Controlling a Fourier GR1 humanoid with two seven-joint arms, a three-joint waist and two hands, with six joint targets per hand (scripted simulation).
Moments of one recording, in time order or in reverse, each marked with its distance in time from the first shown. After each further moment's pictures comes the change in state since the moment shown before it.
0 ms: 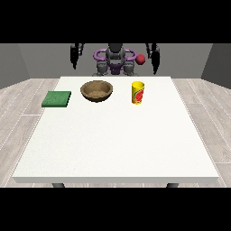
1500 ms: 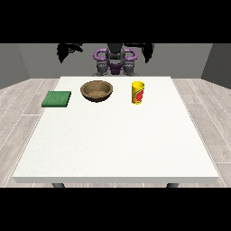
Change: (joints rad) left arm -0.214 -0.038 -0.059 -0.145 0.003 0.170 0.048; right arm -0.069 -0.051 -0.176 -0.123 -0.163 0.069 0.039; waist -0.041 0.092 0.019
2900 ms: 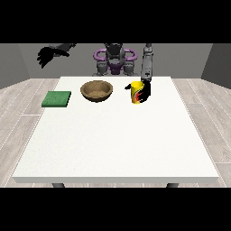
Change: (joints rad) left arm -0.242 0.033 0.253 0.829 -0.034 0.060 -0.710; right arm -0.208 -0.159 -0.139 0.143 -0.105 0.123 -0.059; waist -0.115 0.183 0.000
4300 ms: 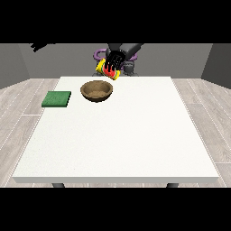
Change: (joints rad) left arm -0.368 -0.079 -0.679 0.212 -0.914 0.372 0.948; right arm -0.040 -0.076 -0.055 0.326 -0.060 0.072 0.106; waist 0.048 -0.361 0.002
